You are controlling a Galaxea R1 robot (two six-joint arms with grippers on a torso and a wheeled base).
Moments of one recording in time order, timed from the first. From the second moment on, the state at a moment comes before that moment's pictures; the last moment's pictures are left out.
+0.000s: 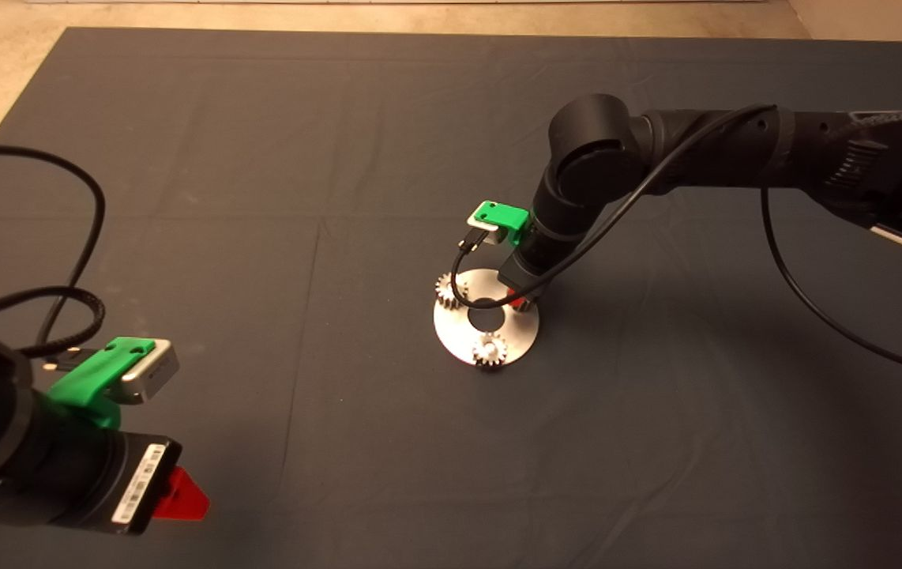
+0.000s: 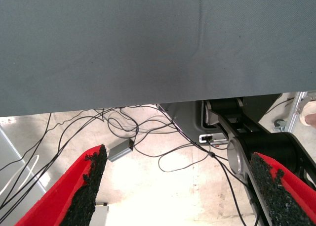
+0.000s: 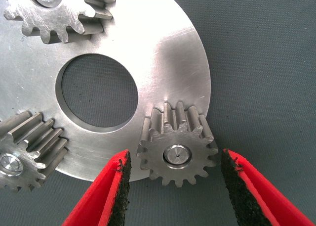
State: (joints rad) left arm -0.59 2.02 -0.35 -0.01 1.53 -1.59; right arm 0.36 2.80 -1.31 -0.31 -1.50 0.62
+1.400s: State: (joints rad) left arm -0.59 2.10 -0.34 -0.01 1.52 -1.54; right arm 0.58 1.82 -0.47 0.13 -1.53 1.15
